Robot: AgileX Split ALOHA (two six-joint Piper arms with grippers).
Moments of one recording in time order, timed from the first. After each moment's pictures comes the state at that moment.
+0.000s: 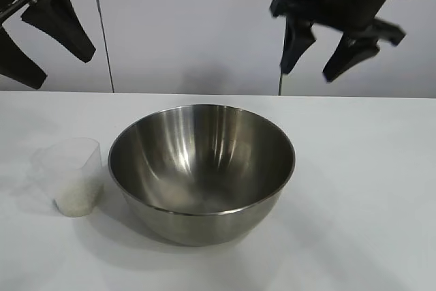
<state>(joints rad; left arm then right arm) -0.13 1.62 -1.19 -0.66 0.93 0.37 0.19 1.78 -1.53 0.12 0.88 -0.02</state>
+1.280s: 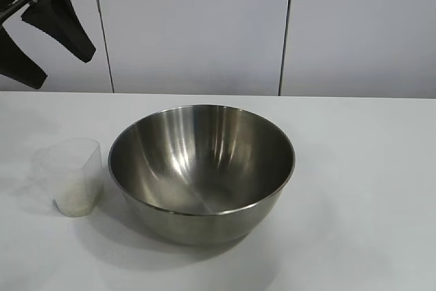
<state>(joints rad) -0.13 1.62 -1.19 -0.66 0.93 0.37 -0.16 0.35 -1.06 -0.01 1.10 -0.03</state>
